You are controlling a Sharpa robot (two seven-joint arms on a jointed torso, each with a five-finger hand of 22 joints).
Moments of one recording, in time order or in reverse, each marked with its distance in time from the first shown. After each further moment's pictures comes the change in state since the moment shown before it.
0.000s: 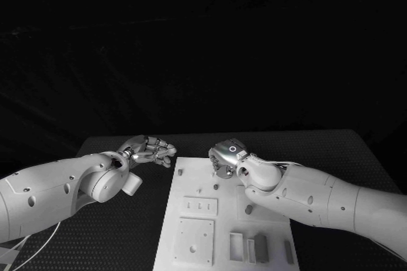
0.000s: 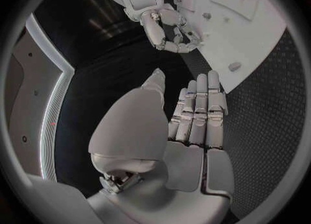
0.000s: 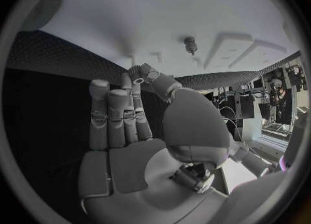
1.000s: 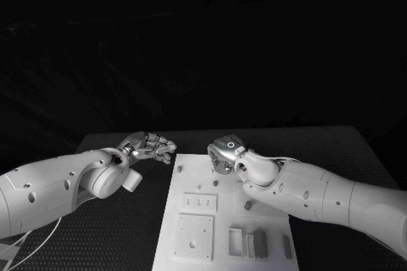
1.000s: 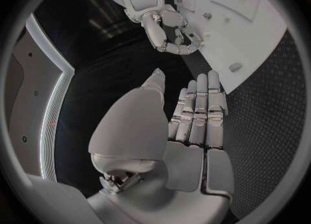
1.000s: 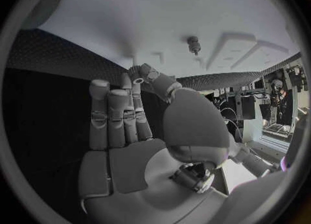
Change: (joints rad) left arm 0.000 0.003 0.000 -0.002 0.000 0.000 0.000; left_hand 0.000 0.000 0.000 0.000 0.000 0.000 0.000 0.000 0.001 0.000 0.000 -0.004 0.001 0.000 0.000 0.000 0.003 -0.007 0.000 0.000 0.000 0.000; right arm 0.000 0.022 0.000 -0.029 -0.001 0.005 -0.001; right_hand 0.000 0.000 0.002 -0.004 0.004 0.004 0.000 -0.004 0.001 0.000 0.000 -0.007 0.000 0.000 0.000 0.000 0.001 0.000 -0.002 0.001 0.000 0.000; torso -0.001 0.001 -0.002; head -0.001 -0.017
